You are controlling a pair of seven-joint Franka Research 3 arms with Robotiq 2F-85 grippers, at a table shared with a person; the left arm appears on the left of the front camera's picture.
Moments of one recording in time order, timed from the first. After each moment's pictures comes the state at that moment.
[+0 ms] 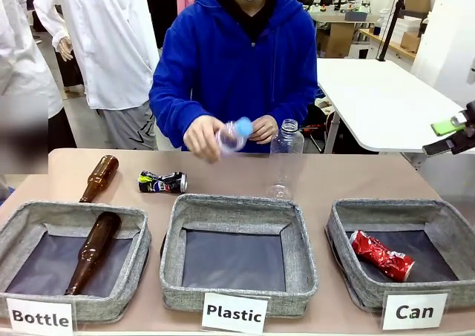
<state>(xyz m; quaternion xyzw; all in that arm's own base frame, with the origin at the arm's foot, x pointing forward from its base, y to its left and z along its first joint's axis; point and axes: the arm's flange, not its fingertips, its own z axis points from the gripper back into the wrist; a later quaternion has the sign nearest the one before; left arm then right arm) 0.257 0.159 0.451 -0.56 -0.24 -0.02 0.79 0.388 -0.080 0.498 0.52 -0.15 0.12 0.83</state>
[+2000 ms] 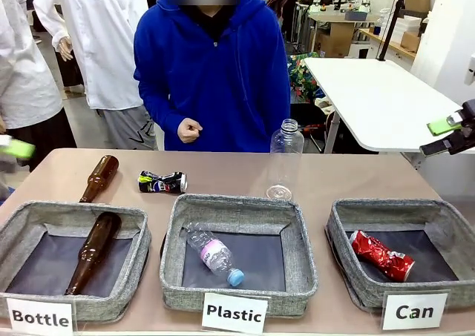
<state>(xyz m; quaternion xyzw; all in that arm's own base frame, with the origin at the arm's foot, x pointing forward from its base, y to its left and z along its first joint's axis) 0.318 0.030 0.505 -0.37 -0.23 -0.15 0.89 0.383 -0.070 0.505 0.50 -0.14 0.19 0.84</state>
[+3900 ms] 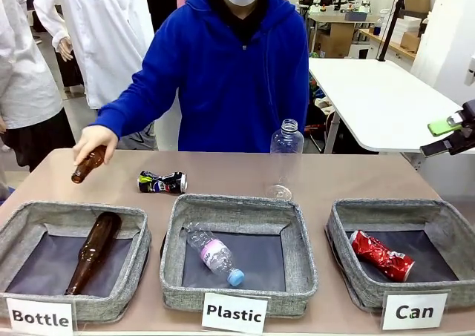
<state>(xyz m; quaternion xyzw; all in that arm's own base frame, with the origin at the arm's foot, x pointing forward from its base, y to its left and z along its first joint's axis) 0.321 0.211 0.505 -0.22 -0.28 -0.01 0.93 0.383 -0.071 0.504 0.50 -0.14 0.19 0.84</state>
